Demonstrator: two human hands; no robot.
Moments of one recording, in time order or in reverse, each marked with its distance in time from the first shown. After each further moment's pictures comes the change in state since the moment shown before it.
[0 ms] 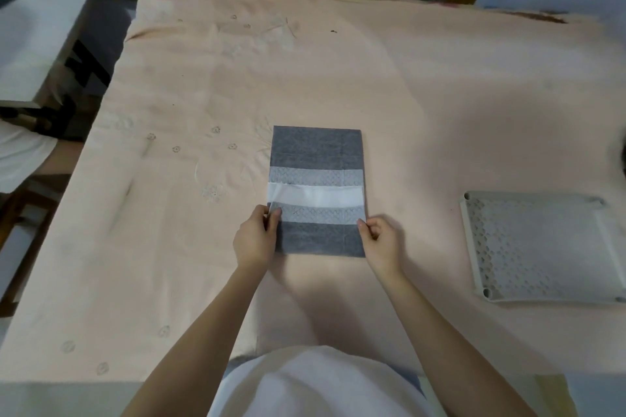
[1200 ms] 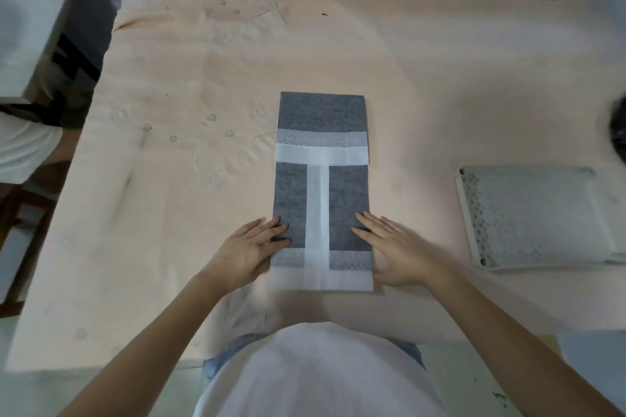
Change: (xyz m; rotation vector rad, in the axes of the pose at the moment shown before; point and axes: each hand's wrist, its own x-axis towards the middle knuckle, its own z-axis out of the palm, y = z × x) left_hand -0.014 -0.064 -0.043 0.664 -0.341 1.115; right_hand -0.024 -0.004 -0.071 -0.993 -0.826 -0.619
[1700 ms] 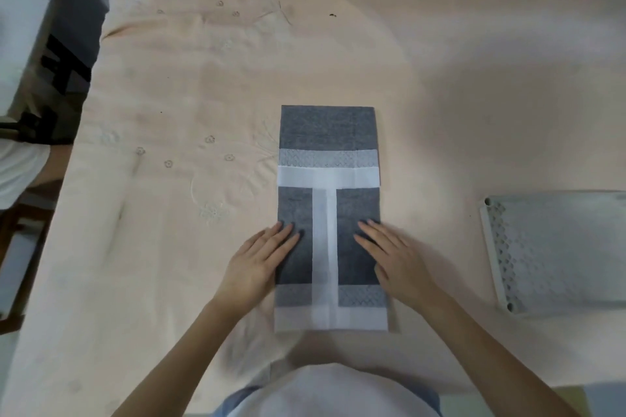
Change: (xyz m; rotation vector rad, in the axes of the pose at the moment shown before) left_hand 0.036 -0.015 -0.001 -0.083 0.169 -0.188; right_hand 0.050 0.005 0.007 -0.056 0.442 0.042
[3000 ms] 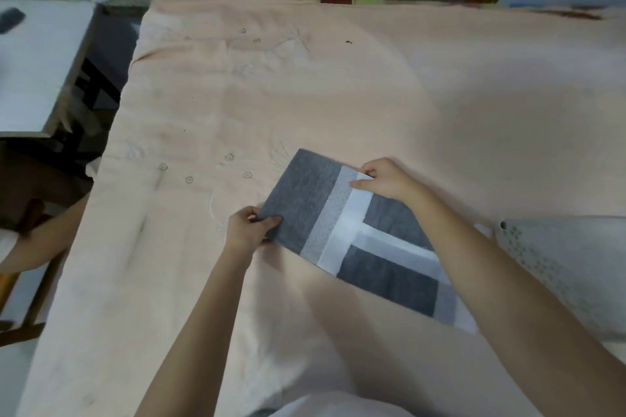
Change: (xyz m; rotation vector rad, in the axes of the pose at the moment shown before) left_hand 0.073 -0.038 -0.045 -1.172 0.211 -1.209; right_hand 0.182 0.051 -0.057 0.755 -0.264 0.441
